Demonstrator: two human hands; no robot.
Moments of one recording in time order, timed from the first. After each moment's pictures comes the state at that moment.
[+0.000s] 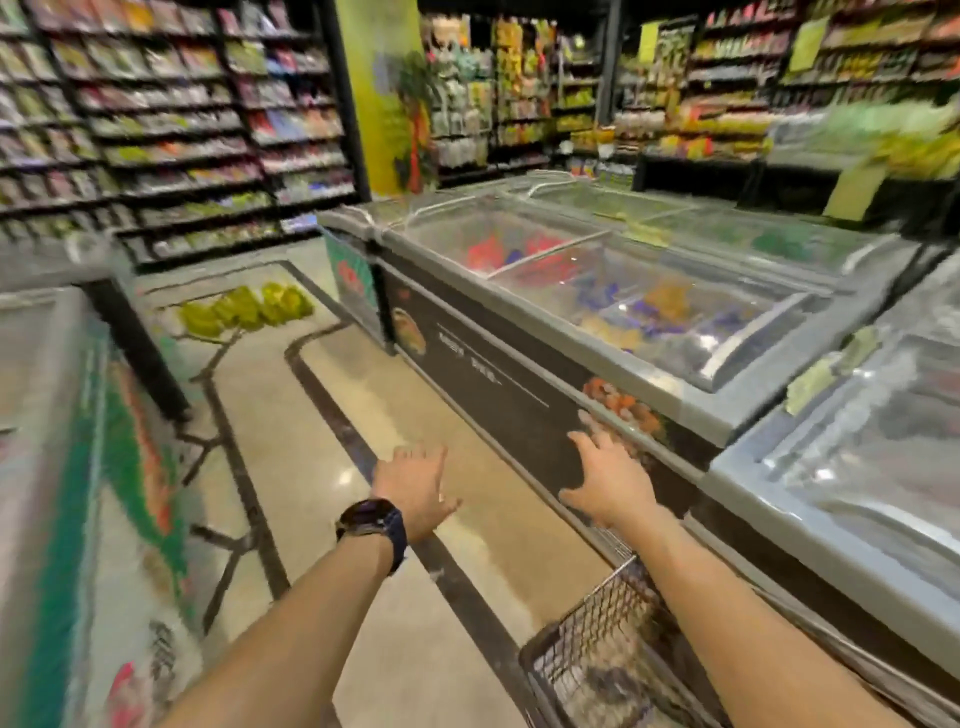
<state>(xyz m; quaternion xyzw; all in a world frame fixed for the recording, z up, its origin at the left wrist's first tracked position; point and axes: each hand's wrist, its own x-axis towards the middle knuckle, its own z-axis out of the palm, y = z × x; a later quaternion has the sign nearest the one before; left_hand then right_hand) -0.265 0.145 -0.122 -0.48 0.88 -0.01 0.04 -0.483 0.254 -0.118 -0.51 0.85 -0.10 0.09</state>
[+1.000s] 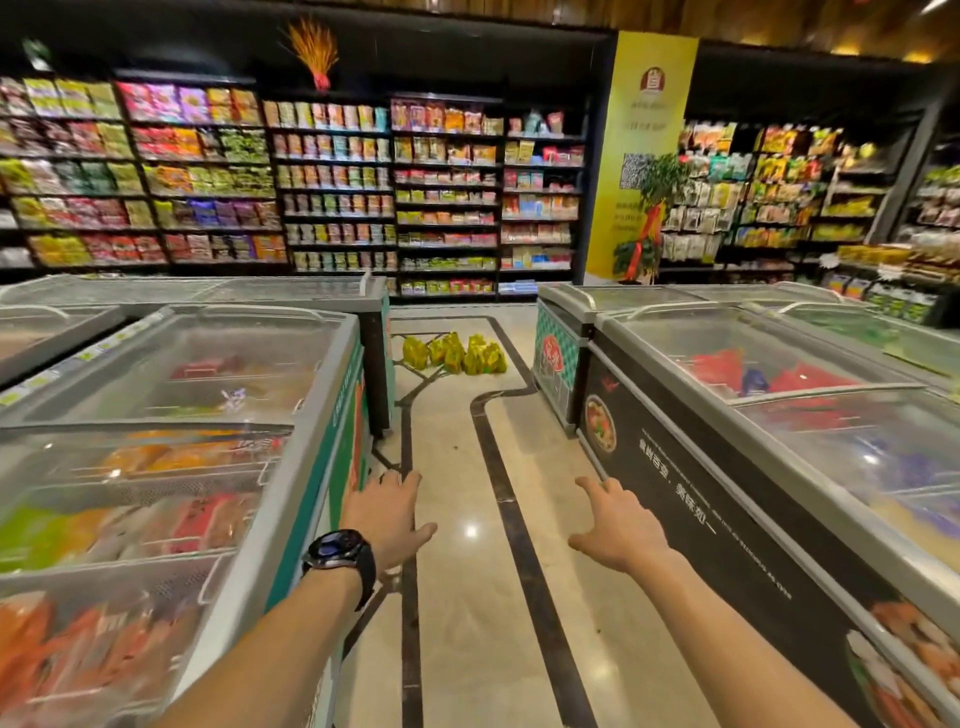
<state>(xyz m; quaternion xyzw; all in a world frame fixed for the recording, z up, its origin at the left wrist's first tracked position) 0.002 -0.038 -0.071 -0.68 0.74 -0.03 -0.03 -0.276 -0.028 -0.062 -0.70 0.71 -0.07 0.11</state>
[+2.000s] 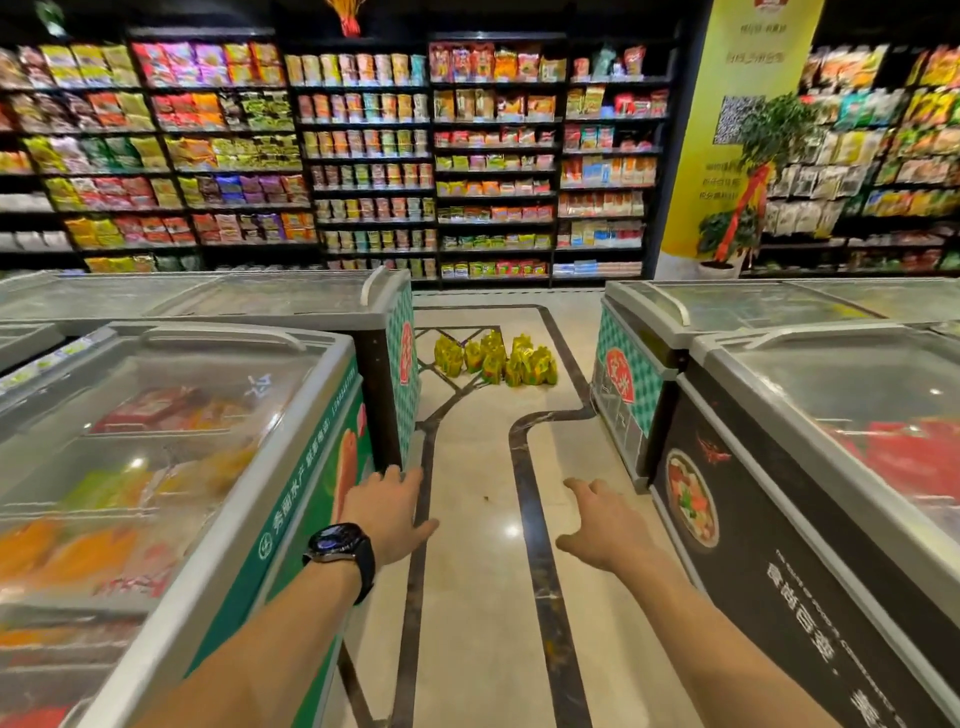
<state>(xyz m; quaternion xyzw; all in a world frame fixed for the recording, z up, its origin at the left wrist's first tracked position) -0.010 -0.640 -0.099 -0.71 0.70 -0.01 0.03 -0.280 -0.665 -0.110 -0.74 0.65 -0.04 0.16</state>
